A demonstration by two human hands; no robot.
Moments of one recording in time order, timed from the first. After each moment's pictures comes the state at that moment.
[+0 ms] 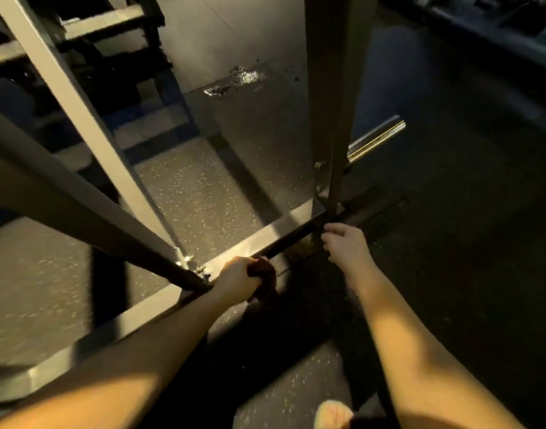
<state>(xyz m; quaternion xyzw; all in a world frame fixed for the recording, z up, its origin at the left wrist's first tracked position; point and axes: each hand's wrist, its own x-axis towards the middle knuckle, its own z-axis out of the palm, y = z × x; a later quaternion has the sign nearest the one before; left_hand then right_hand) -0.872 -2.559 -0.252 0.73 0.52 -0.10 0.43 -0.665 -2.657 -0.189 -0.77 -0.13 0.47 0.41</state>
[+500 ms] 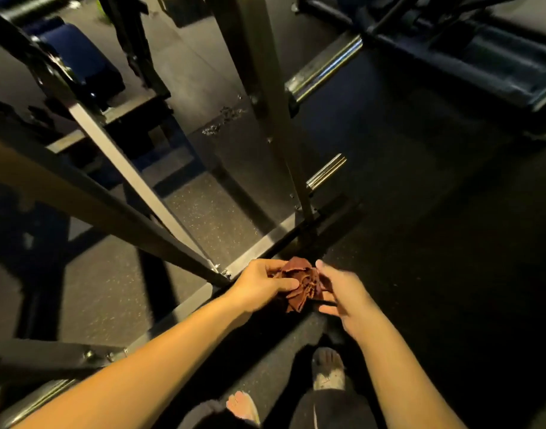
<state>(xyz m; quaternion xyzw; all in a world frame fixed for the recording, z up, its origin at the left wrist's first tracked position) -0.860 -2.678 0.111 0.61 0.45 -0.05 0.65 -0.717 -2.794 0.066 -0.69 0.07 0.58 0.42</state>
